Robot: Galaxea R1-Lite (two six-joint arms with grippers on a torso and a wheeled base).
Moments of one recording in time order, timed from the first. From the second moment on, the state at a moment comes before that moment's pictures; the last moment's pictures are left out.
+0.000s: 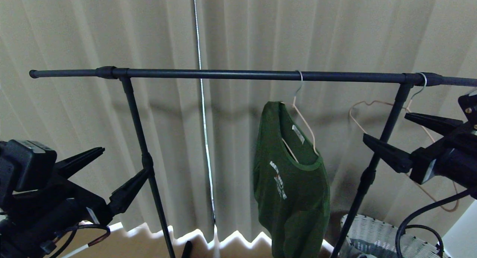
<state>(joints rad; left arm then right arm) -0.38 1.25 -0.15 -1.10 0.05 0.21 0.34 1.22 -0.51 -0.63 -0.03 -0.21</state>
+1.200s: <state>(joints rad) -0.38 1.19 -0.16 -1.10 0.05 0.21 0.15 1.17 -0.46 -0.63 -0.03 -0.30</state>
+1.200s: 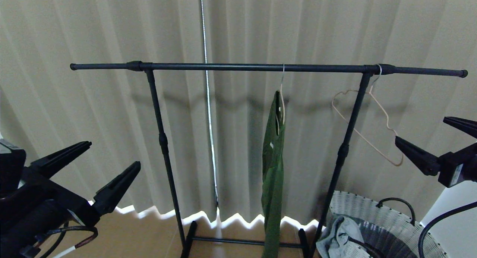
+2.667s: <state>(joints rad) -0.41 1.28 -0.40 -0.48 -0.05 0.08 0.12 1.27 -0.31 -0.63 -0.07 -0.32</state>
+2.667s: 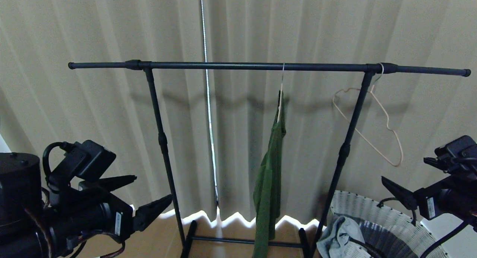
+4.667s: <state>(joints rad) -0.40 1.27 -0.34 -0.59 -0.05 0.10 0.12 1.32 -0.27 -0.63 -0.08 -0.38</state>
